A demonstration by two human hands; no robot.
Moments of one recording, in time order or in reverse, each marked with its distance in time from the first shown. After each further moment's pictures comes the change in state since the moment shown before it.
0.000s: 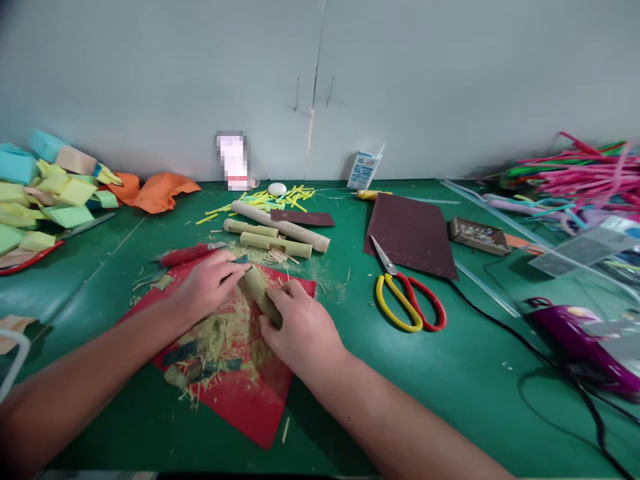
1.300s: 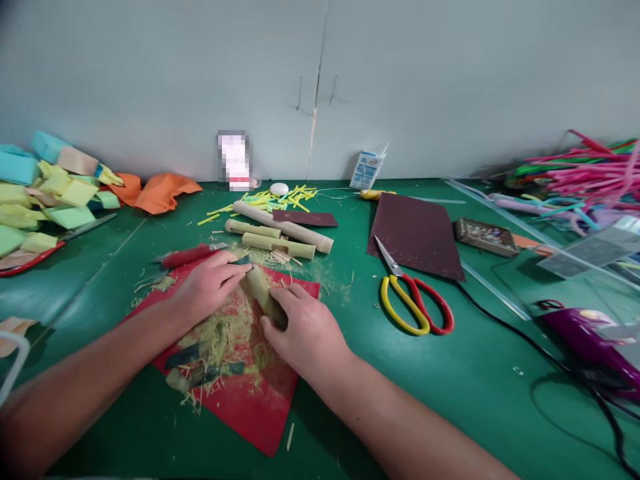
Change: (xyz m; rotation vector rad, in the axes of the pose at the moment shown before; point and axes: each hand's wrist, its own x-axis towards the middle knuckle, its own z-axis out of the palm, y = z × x) left_hand 0.001 -0.001 -0.004 0.023 -0.043 0.005; right_hand 0.003 0.001 -0.003 0.077 -0.027 0.004
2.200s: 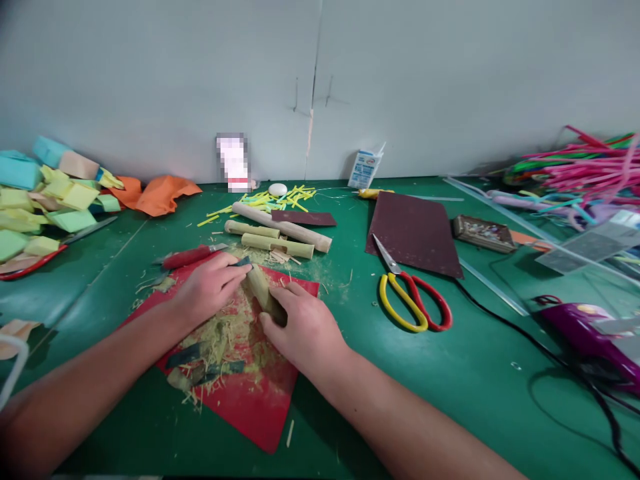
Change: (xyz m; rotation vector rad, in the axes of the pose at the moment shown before) left_hand -0.002 -0.006 -0.001 0.058 0.012 0.028; right_hand 0.002 0.000 -0.001 0.010 -0.009 -0.005
